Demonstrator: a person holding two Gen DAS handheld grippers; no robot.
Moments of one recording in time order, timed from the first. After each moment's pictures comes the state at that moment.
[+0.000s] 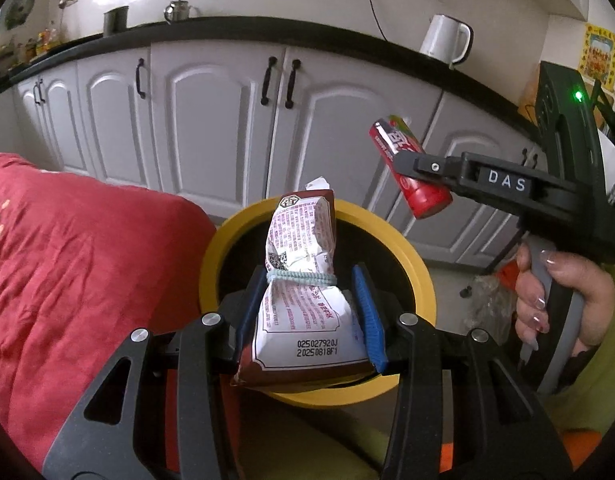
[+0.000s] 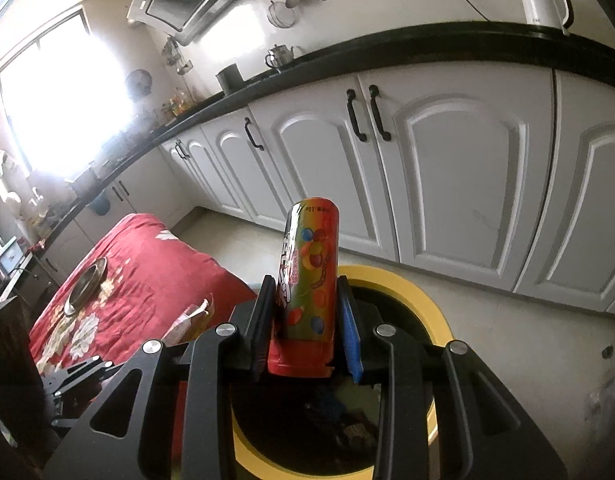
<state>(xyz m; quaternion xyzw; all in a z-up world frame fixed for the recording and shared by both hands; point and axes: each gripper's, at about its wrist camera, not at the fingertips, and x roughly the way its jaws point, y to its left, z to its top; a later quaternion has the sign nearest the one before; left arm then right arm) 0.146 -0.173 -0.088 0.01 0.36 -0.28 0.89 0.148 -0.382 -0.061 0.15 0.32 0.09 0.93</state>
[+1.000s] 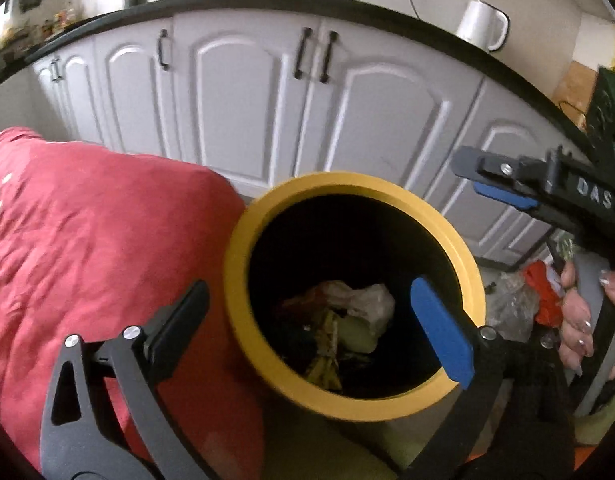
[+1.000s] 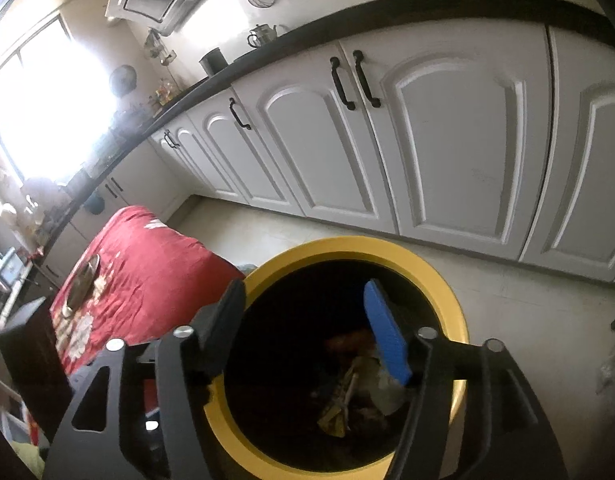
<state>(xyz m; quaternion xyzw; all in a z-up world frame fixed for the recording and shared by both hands) 0.172 -0.163 -0.111 0.01 0.39 -0.22 0.89 0.154 -0.380 -0.078 0.17 0.35 0.08 0.92</state>
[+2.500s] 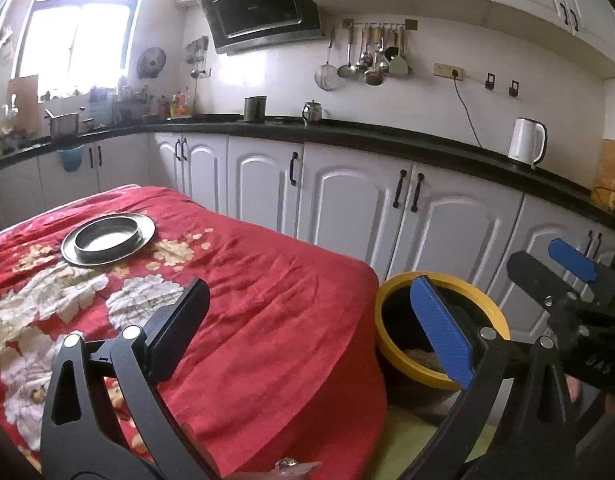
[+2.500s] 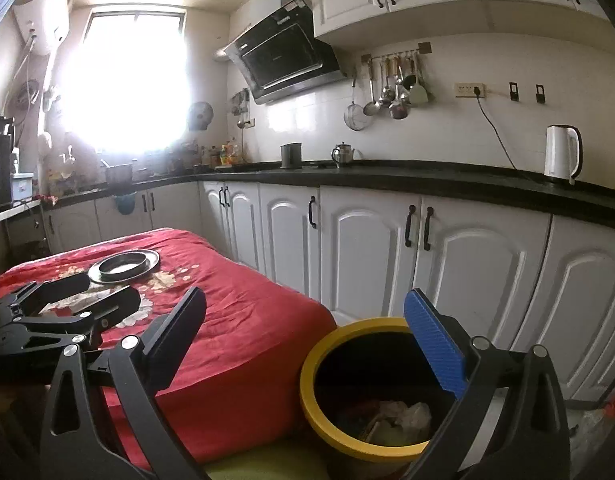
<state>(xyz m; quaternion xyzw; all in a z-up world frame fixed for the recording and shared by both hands) 0.026 -0.020 -0.034 -0.03 0.19 -0.07 0.98 -0.003 -0.232 -0.023 0.00 0.13 0.09 0.99</state>
